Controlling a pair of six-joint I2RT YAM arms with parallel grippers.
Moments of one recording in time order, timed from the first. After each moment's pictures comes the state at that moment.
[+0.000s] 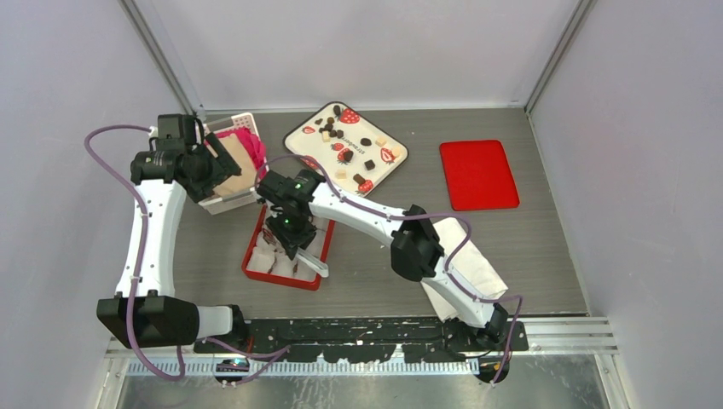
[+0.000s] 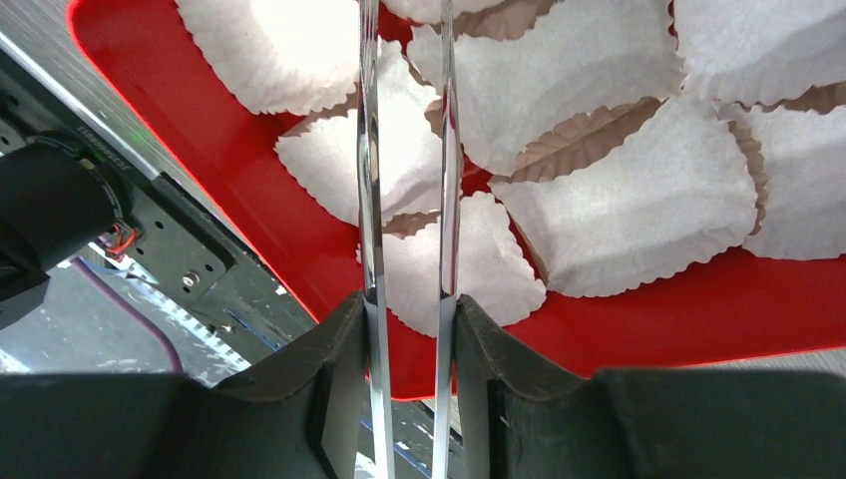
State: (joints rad) left arm 0.07 1.29 1.47 -1.07 -0.05 -0.58; right arm 1.07 2.41 2.35 -1.20 -0.21 0.32
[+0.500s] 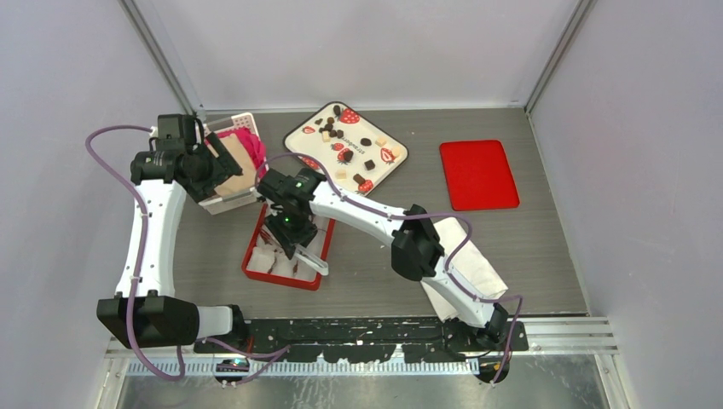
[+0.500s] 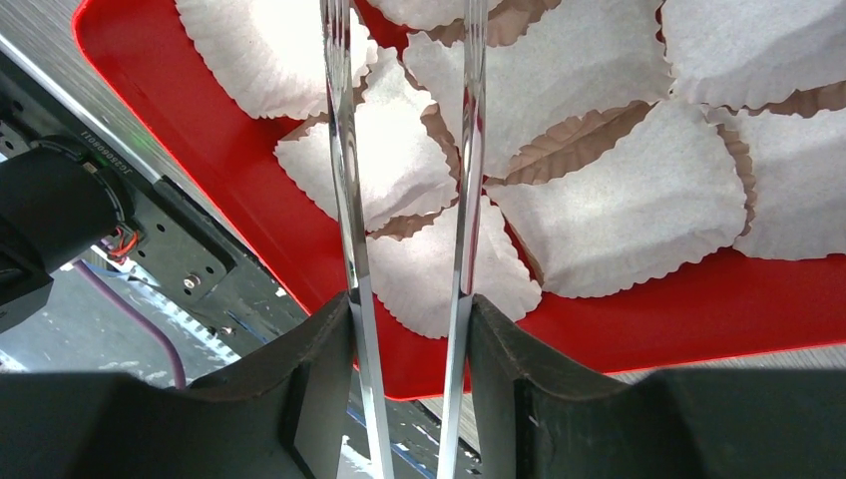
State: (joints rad) left arm 0.07 1.29 1.47 -1.07 -0.02 -0.58; right arm 1.08 2.41 2.37 -1.20 -0.21 0.32
